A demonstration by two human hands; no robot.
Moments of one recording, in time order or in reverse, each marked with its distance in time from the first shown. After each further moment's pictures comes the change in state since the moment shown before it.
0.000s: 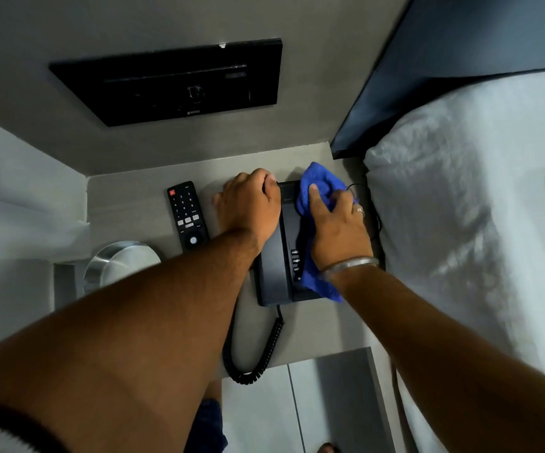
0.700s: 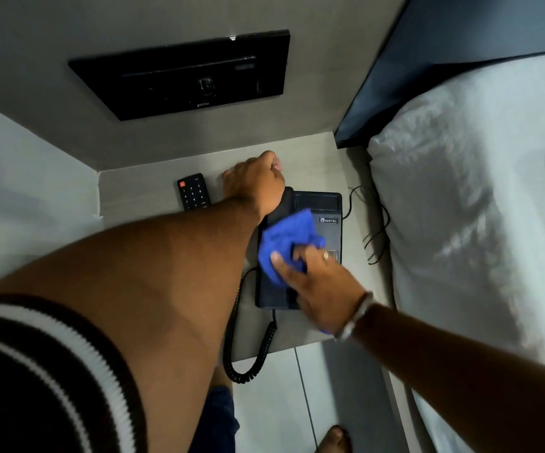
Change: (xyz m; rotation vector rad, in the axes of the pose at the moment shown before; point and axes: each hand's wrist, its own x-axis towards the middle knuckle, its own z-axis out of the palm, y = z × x) left_hand 0.035 -0.009 -0.001 0.054 -0.218 0.039; right_hand -0.082 -0.009 0.006 0.037 -0.080 -0.606
